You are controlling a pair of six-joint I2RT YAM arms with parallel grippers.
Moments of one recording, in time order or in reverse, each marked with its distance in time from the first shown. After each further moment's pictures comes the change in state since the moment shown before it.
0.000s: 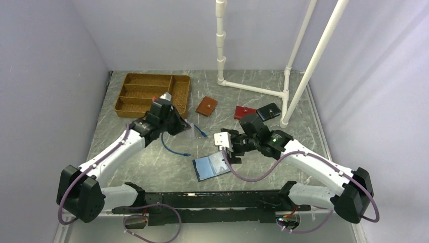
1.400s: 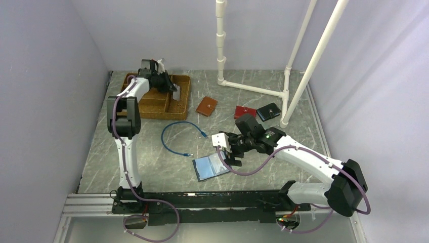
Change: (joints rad) left arm 0.496 1.081 1.009 -0.046 0.399 0.724; right arm -0.051 0.080 0.000 -0.068 -0.083 -0.025
